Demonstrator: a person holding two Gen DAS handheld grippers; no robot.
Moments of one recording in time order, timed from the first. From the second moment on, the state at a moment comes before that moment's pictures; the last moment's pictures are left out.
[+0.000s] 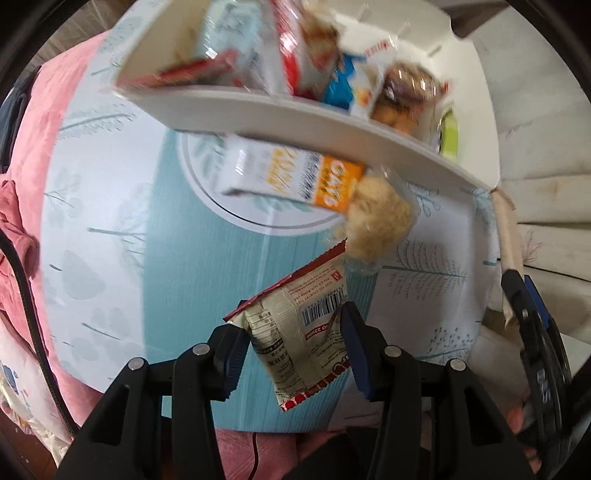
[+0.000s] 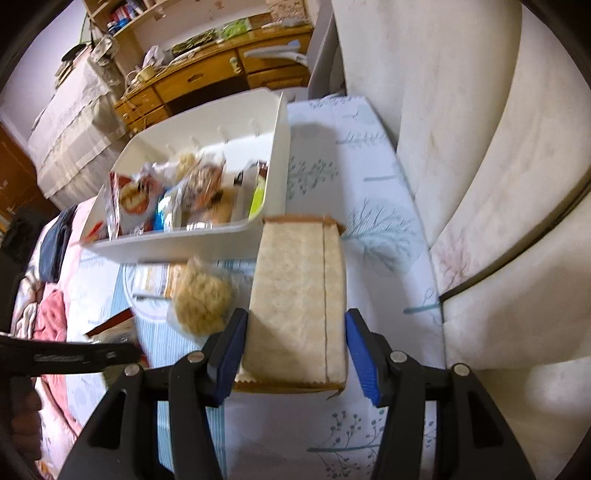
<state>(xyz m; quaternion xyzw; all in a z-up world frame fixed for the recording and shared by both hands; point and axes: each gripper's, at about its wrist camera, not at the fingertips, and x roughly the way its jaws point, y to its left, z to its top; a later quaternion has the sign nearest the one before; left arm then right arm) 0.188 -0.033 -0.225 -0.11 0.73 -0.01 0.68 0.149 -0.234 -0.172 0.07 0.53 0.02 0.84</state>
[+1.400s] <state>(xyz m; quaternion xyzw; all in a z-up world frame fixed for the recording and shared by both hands) 0.350 0.080 -0.147 -0.13 0.63 -0.07 0.76 0.248 -0.166 -0.134 0.09 0.43 -0.02 0.90</state>
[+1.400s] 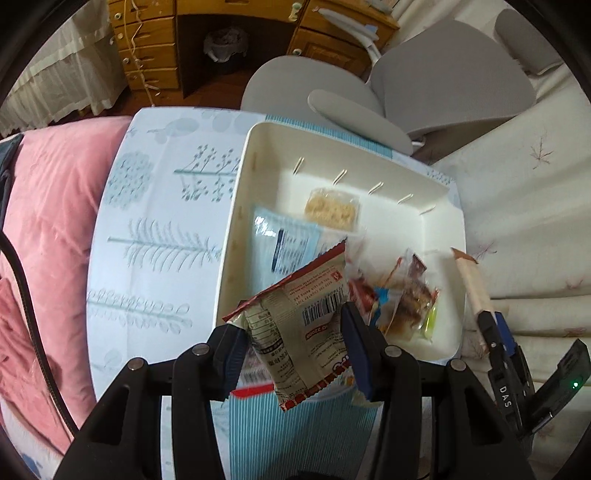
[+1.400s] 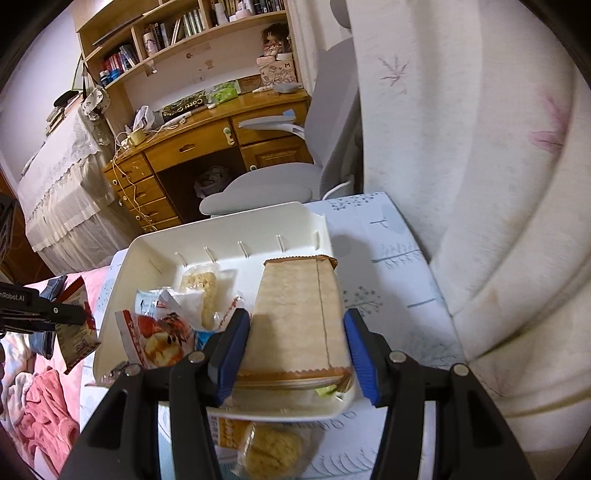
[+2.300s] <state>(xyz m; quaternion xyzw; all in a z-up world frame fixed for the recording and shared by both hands) 0.265 0.060 -0.137 -0.15 0.58 -0.11 0.79 0.204 -0.157 -0.140 0.13 0.46 0.05 0.87</state>
